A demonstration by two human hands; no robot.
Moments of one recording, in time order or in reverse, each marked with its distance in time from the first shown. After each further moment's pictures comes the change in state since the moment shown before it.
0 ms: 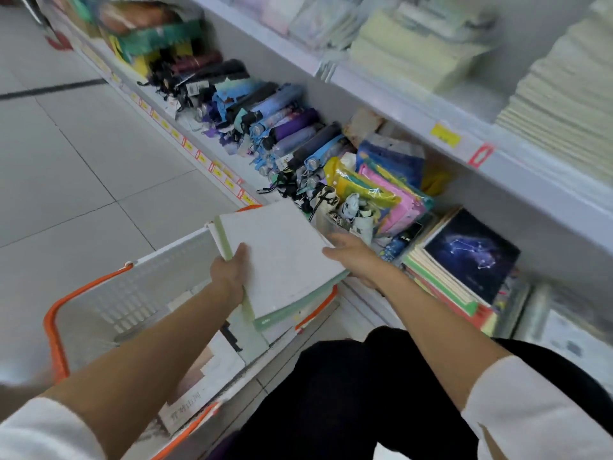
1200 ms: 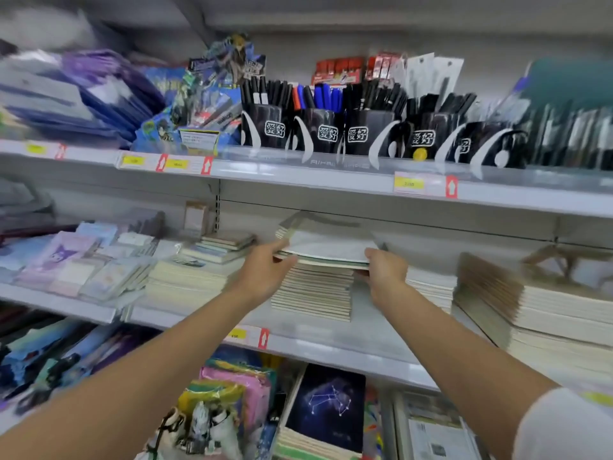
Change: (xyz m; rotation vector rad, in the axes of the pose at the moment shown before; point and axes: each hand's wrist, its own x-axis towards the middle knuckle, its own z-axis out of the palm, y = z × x) left_hand -0.282 0.208 0.332 0.582 -0.912 1.148; right_hand -0.209 -0.120 -0.327 0.867 1.178 -0.349
